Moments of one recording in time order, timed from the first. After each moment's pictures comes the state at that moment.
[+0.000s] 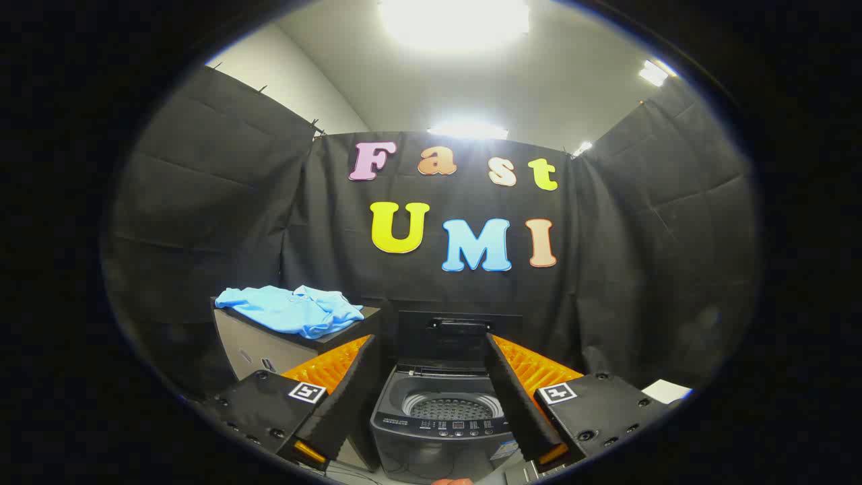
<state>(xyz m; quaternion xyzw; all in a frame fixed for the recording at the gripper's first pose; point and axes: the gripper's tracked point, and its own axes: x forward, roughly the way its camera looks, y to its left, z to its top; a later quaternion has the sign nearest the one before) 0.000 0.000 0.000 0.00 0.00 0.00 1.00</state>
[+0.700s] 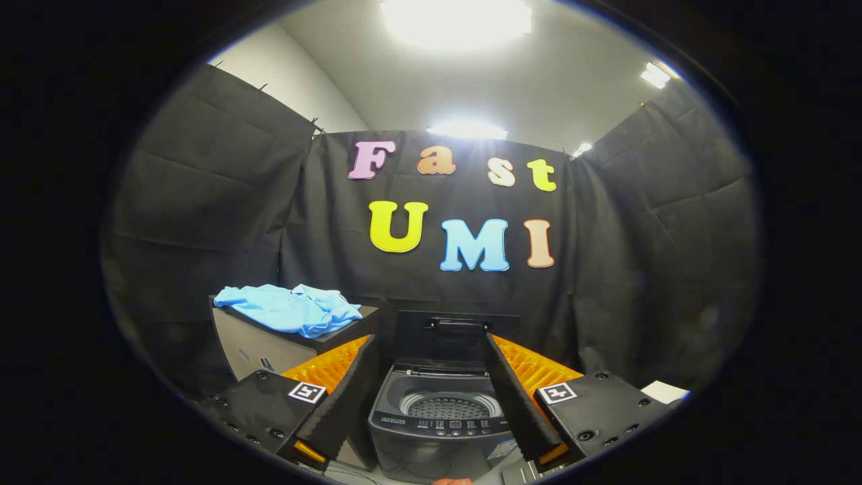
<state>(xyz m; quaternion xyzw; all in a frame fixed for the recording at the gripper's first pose) -0.004 0.004 0.005 -0.01 0.00 0.00 1.00</state>
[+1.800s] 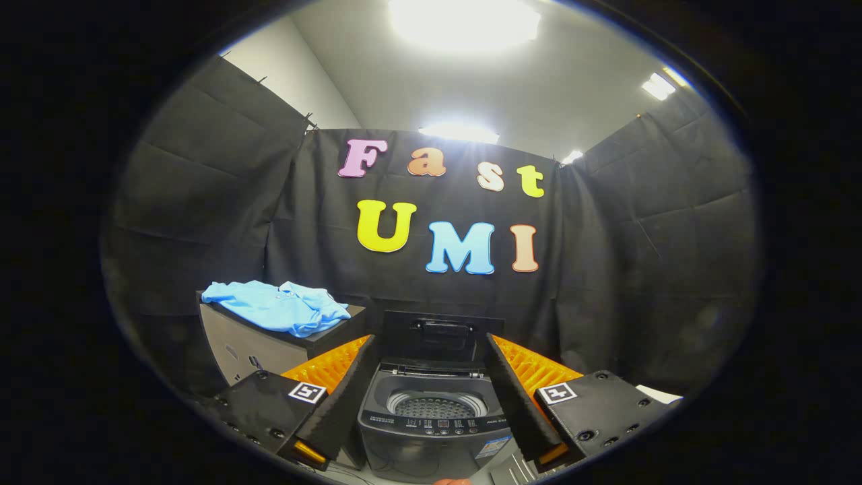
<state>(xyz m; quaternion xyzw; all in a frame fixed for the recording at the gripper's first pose) -0.012 0.005 0.012 -0.03 0.00 -0.04 1.00</state>
